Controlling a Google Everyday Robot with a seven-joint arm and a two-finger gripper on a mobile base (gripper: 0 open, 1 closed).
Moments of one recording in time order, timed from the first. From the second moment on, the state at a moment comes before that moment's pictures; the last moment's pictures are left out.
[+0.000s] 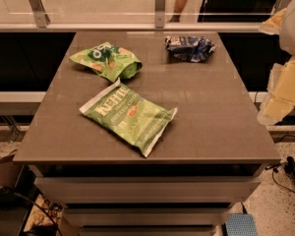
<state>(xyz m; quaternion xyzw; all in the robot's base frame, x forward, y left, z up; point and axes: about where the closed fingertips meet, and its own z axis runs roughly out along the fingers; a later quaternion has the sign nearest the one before) 0.437 -0.210 0.997 -0.60 0.77 -0.06 0.19</state>
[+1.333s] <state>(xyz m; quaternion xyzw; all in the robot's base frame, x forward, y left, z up) 0.481 -0.222 0.993 -0.55 0.80 -0.15 0.19</state>
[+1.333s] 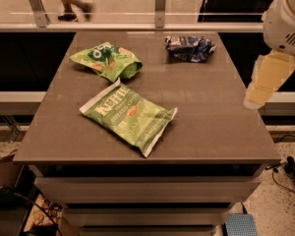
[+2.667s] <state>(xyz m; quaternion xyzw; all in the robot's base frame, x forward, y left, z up) 0.581 -0.248 0.994 -0.56 0.78 -0.13 0.23</state>
